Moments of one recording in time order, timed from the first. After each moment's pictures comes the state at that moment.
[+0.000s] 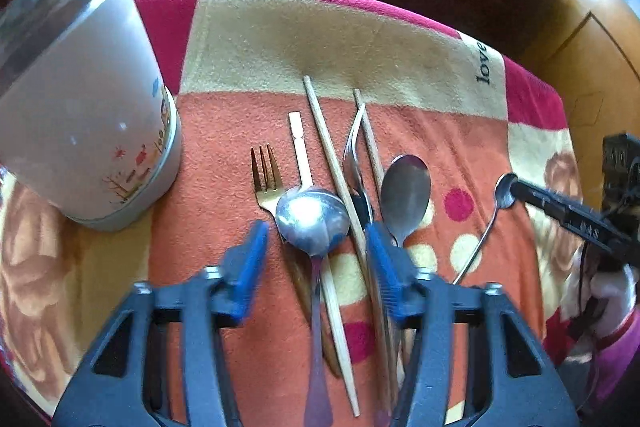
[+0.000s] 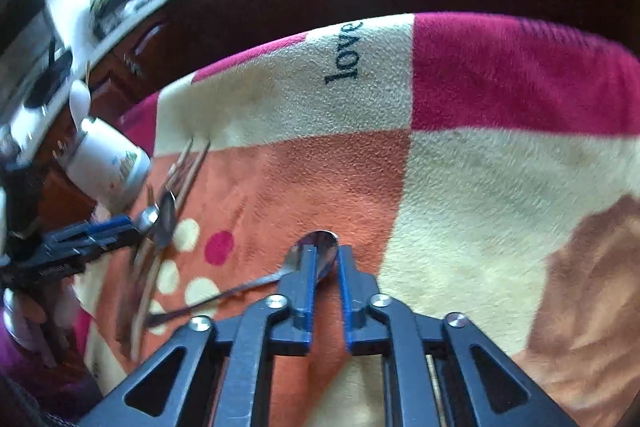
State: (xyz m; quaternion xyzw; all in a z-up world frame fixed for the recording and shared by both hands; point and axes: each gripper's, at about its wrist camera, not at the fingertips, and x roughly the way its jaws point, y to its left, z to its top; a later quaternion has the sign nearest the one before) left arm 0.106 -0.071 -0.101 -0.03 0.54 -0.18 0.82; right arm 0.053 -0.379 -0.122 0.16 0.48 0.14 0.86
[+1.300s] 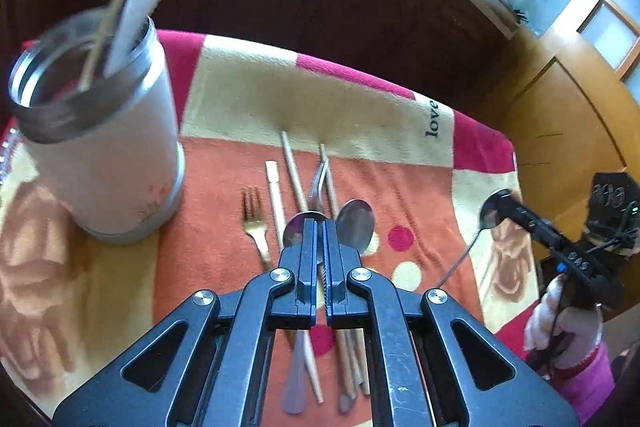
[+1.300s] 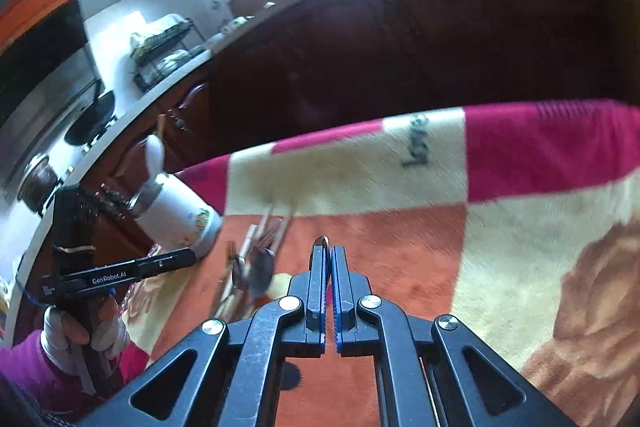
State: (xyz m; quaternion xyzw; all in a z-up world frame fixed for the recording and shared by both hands) left arm 0.088 -0.044 -0.056 -0.10 0.48 -0.22 0.85; right arm 0.018 -0.343 -0.049 0.15 0.36 0.16 0.91
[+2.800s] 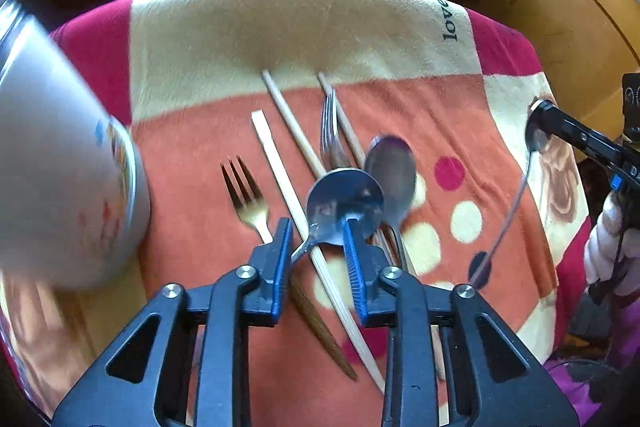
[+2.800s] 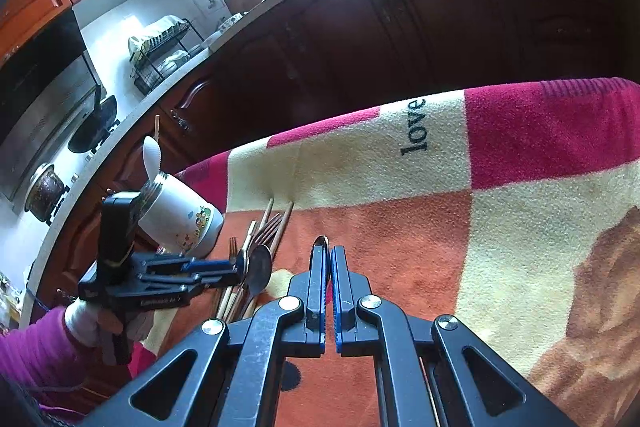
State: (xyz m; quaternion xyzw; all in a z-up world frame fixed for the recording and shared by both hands) left arm 0.117 -0.078 -0.105 0.05 0.55 -0.27 0.79; right arm 0.029 -0.353 -0.067 0.19 0.38 0.17 0.89
